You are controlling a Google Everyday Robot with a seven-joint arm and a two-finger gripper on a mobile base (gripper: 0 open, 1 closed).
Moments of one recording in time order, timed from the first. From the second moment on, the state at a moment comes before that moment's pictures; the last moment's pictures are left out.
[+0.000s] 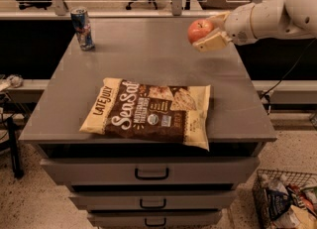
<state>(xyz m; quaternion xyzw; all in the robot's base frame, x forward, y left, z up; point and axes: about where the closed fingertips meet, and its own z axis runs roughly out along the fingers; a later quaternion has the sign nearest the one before) 0.713 -0.146 0.925 -0.52 0.68 0.12 0.50</state>
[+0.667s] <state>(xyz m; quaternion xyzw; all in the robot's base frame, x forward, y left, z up) 0.683 -0.141 0.925 -0.56 0.65 0.11 0.49</state>
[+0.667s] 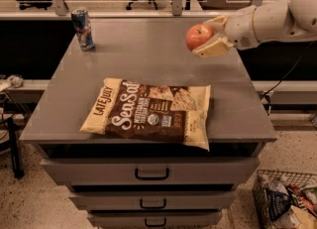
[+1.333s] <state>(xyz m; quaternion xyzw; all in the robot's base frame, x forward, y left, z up) 0.657 -0.146 0.915 -0.60 0.65 0.15 0.45</state>
